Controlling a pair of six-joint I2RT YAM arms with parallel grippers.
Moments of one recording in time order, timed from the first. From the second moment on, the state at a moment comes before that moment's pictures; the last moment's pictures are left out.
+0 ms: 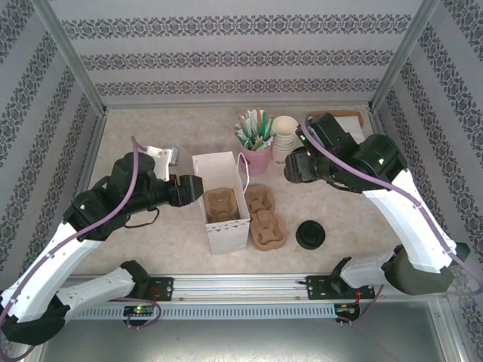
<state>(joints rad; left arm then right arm) -0.67 0.89 1.24 -0.91 0.12 -0.63 0.78 1.35 1.94 -1.58 0.35 0.45</state>
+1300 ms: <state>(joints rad) -0.67 0.74 1.02 -0.72 0.08 -0.96 1.07 1.46 2.25 -1.31 0.35 0.45</state>
